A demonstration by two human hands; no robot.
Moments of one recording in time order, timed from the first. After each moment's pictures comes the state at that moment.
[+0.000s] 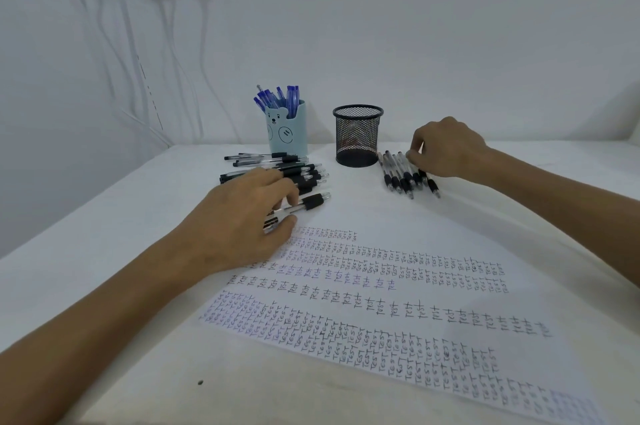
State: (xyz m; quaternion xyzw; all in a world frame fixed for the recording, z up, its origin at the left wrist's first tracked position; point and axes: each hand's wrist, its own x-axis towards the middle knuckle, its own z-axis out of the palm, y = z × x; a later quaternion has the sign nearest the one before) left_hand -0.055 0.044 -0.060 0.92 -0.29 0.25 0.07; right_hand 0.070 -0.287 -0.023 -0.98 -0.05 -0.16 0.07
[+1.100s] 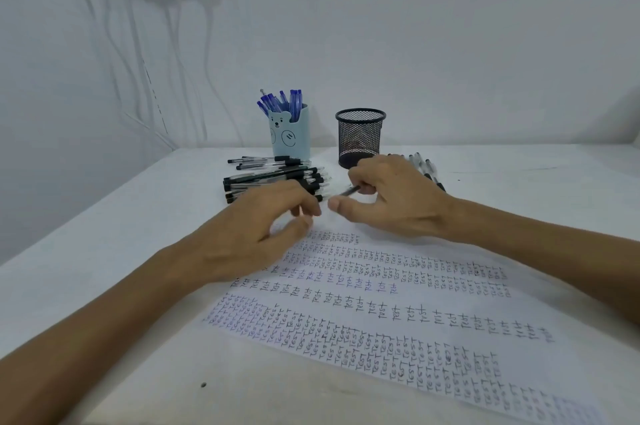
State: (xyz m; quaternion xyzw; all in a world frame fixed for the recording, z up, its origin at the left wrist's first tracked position) left_hand -0.063 0.035 -0.057 0.90 -0.34 0.14 0.22; right_hand -0.016 -0.213 -0.044 -0.89 -0.35 -0.22 0.18
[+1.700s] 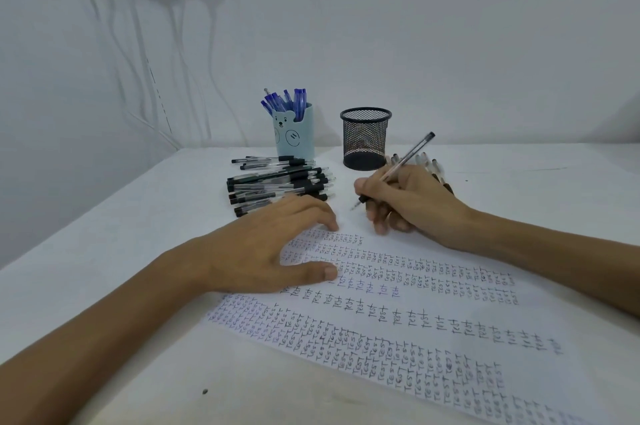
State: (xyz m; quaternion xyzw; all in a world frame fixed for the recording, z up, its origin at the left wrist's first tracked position) left_hand -0.066 0.032 -0.057 0.92 -0.38 0.04 0.12; right_hand -0.020 -0.223 -0.053 -0.78 -0.21 0.04 0.59
